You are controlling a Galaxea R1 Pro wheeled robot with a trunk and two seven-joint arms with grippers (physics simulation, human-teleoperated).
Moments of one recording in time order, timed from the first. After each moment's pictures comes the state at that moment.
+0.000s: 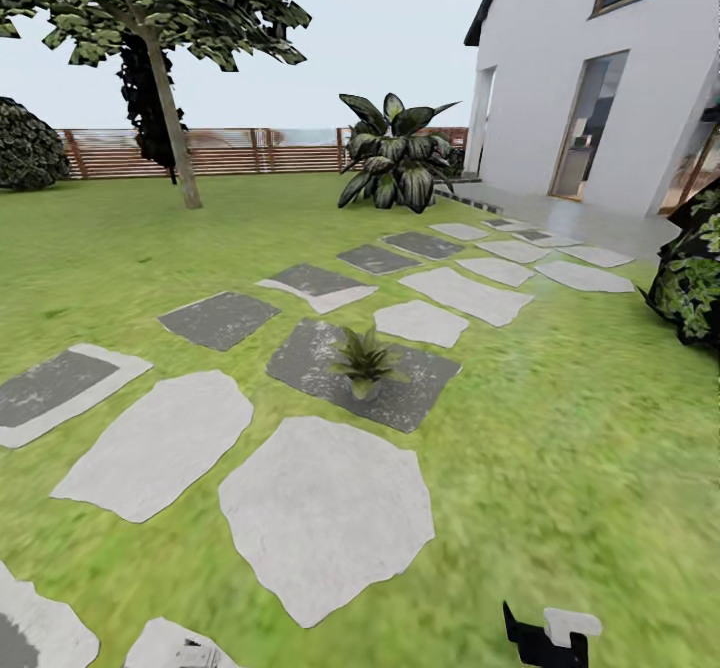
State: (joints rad) left arm -0.37 0.12 0.10 -0.11 -0.09 -0.30 -0.14; right arm -0.38 -0.11 -0.21 -0.13 0.03 -0.57 0.08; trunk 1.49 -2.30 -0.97
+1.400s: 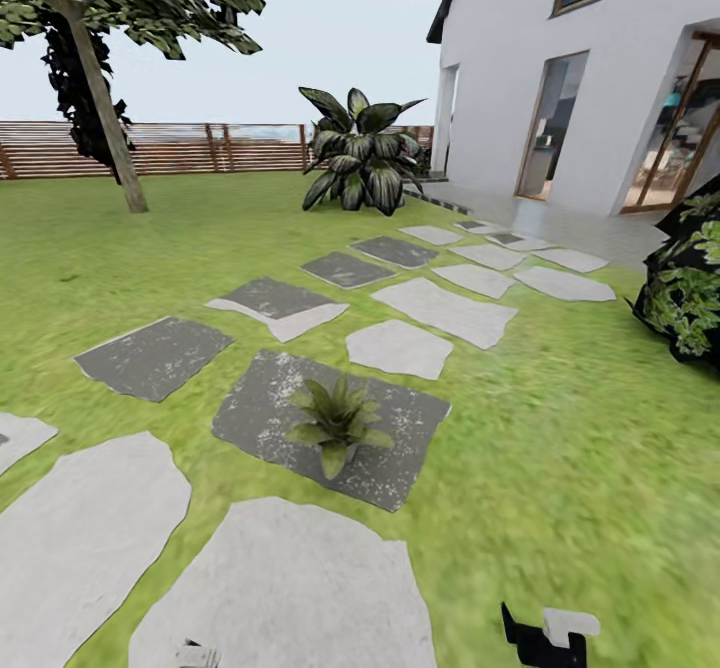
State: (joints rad) left arm -0.37 0.12 0.10 -0.11 -0.09 -0.30 -0.14; right arm -0.38 -0.11 -0.21 -0.13 0.03 -0.57 0.09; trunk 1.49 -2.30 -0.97
